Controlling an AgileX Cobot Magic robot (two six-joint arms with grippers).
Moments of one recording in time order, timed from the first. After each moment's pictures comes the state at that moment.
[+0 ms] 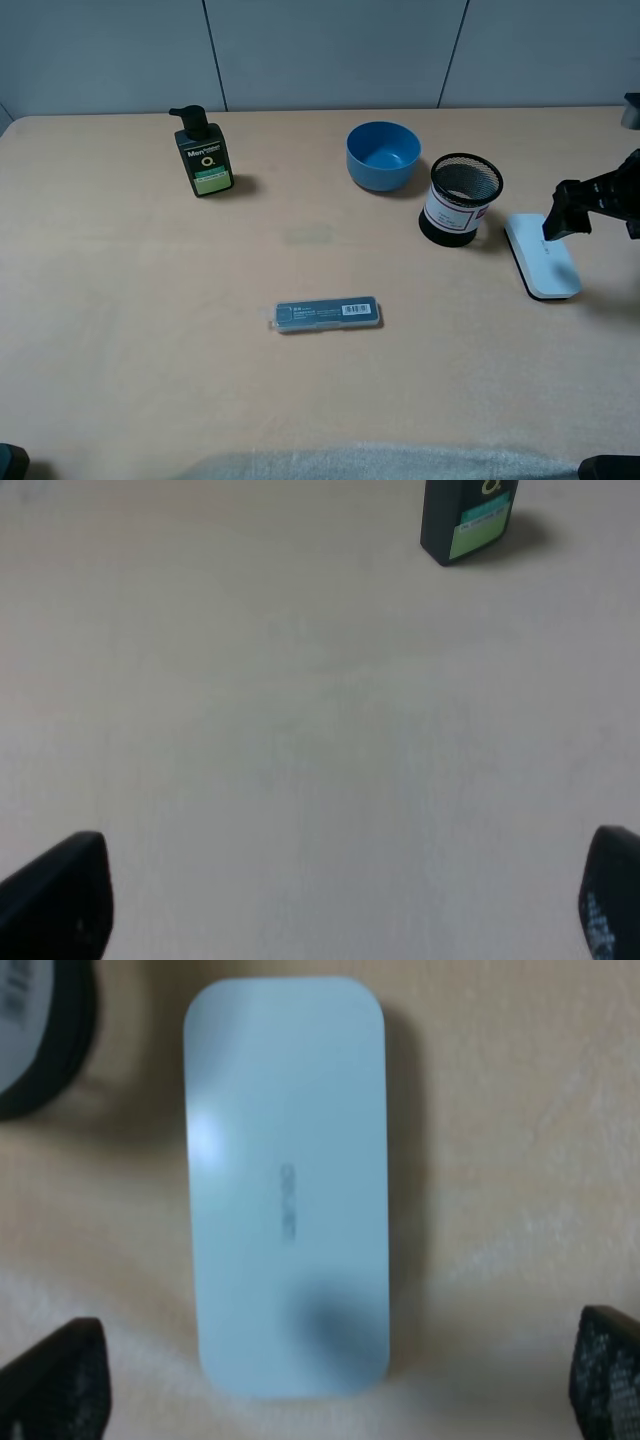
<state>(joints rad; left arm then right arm) 0.02 -0.01 -0.49 -0.02 1.06 0.15 -0.05 1.46 -0.69 0.07 0.57 -0.09</state>
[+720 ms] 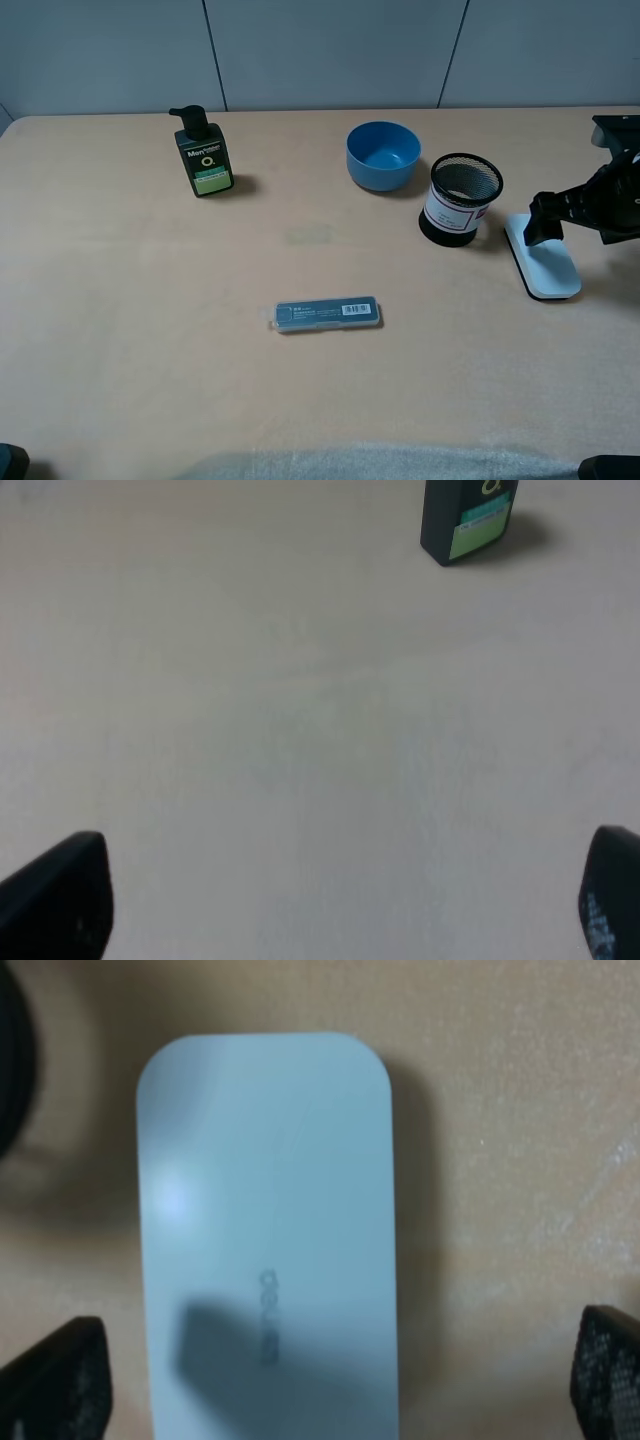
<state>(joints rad) 0.02 -0.01 -0.49 -0.02 1.06 0.15 -0.05 1.63 -0.69 0.06 0.40 -0.09</state>
